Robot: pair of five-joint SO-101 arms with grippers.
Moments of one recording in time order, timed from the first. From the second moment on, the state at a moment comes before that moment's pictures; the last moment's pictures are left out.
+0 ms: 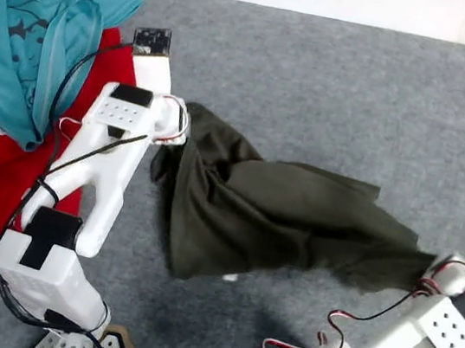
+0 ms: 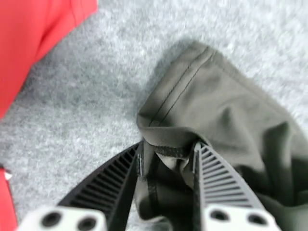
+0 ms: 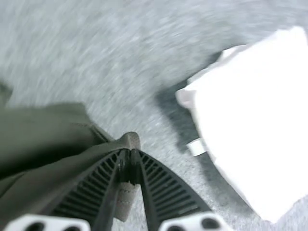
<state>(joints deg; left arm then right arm) 1.8 7.8 13.1 54.0 18.3 43.6 -47.5 50.1 53.6 18.2</state>
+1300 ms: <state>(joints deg) 13.2 -45.8 57.3 57.3 6.3 34.4 -47.6 52.5 69.8 24.5</state>
